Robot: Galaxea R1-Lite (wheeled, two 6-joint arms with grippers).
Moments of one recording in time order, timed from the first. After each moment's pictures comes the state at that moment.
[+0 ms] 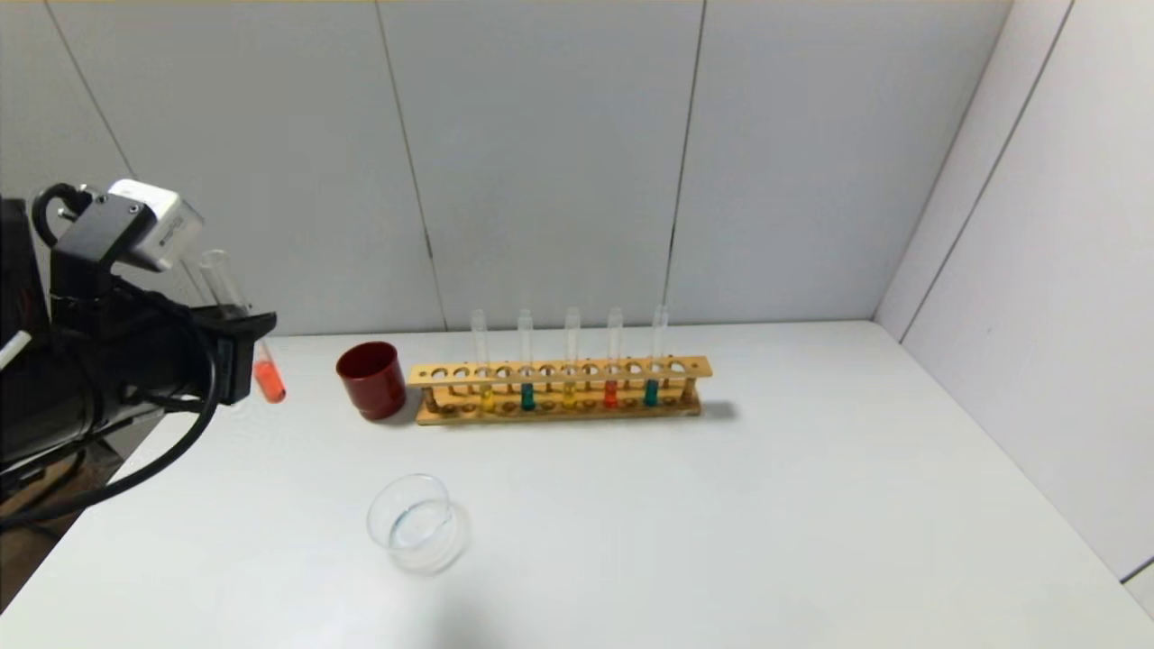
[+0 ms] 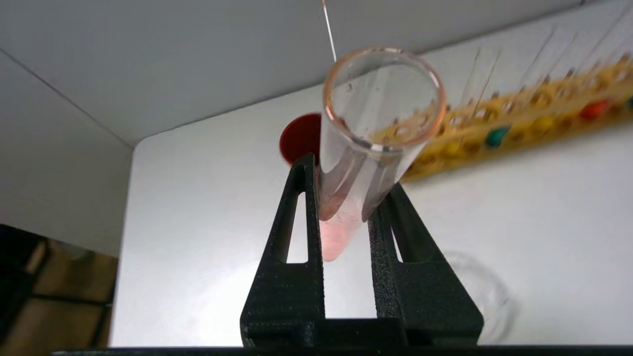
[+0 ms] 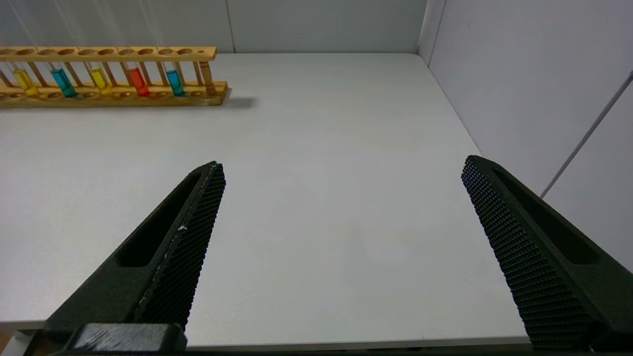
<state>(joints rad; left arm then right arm) -0.17 1.31 -0.72 -0.35 0.08 0.21 0.00 0.00 0.00 0.00 0.00 0.00</state>
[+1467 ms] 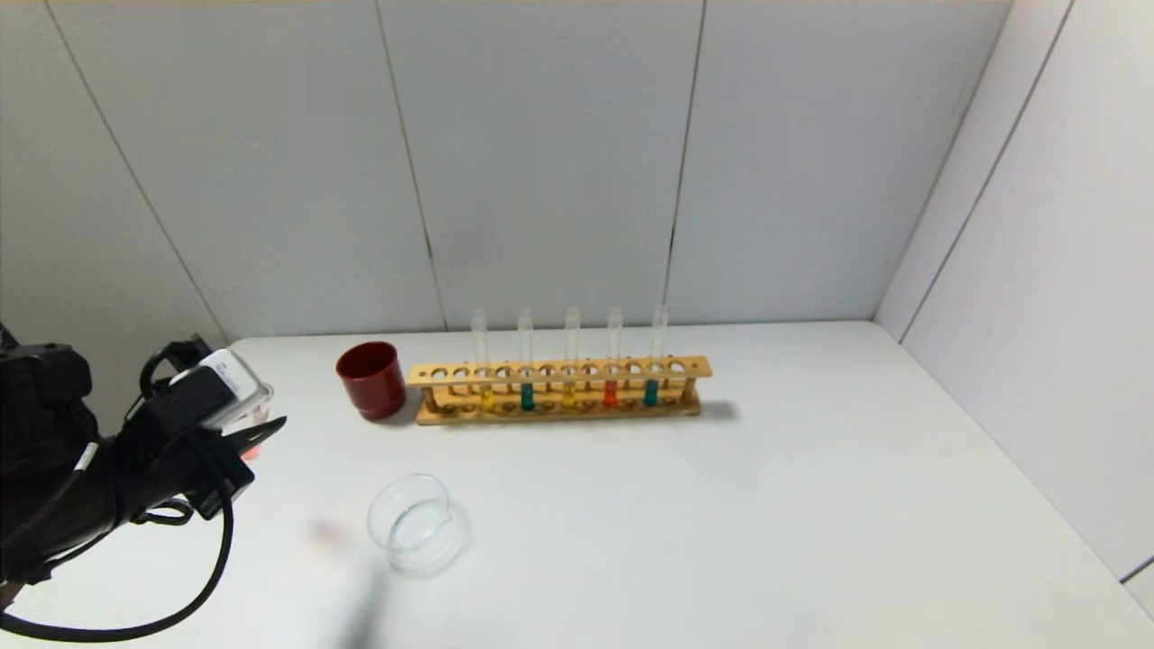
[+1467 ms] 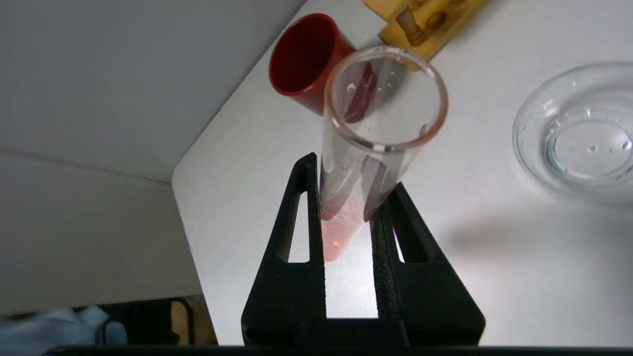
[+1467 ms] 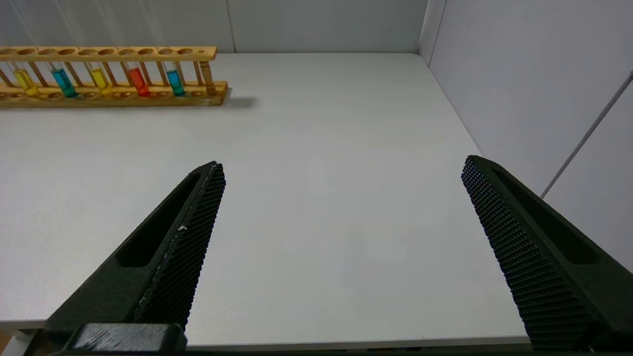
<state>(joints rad) 0.07 1.50 -0.39 -0.74 -0.27 0.83 0.00 0.00 0.00 0.00 0.00 0.00</state>
